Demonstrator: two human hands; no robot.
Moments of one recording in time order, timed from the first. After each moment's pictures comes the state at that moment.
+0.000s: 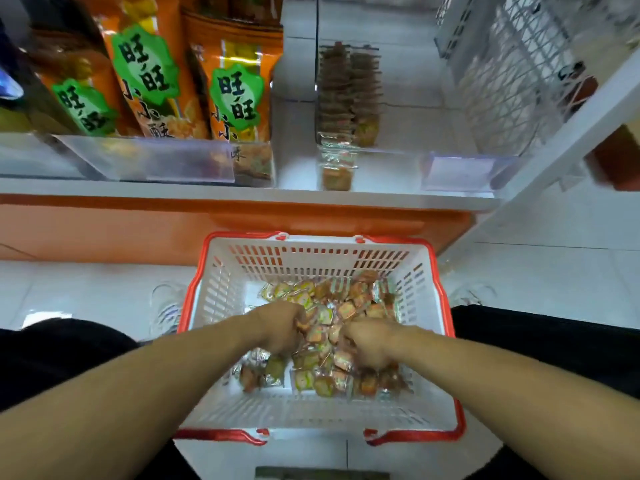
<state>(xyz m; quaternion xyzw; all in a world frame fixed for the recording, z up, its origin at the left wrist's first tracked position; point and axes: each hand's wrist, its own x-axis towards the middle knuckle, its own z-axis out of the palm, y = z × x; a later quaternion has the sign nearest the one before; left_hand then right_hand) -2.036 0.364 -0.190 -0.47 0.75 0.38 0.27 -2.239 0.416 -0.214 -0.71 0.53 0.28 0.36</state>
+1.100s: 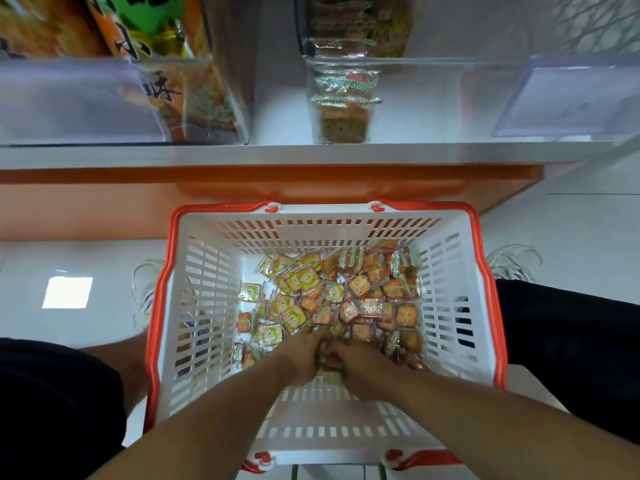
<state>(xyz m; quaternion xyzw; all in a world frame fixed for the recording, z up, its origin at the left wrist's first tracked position) -2.045 0.426 -0.349 -0.48 0.71 0.47 0.23 -2.208 0.472 -0.338 -0.61 0.57 0.12 0.54</state>
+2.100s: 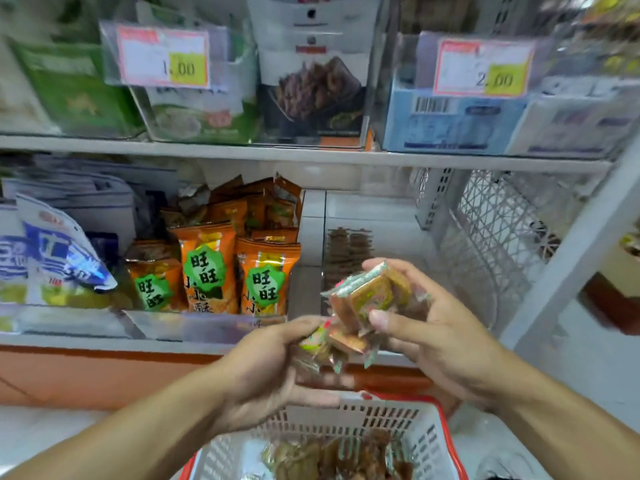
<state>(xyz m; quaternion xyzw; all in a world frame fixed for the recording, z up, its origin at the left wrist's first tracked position) -2.048 0.308 0.025 -0.38 0.33 0.83 -0.24 -2.260 0.345 0.066 -0.49 0.35 -0.49 0.63</state>
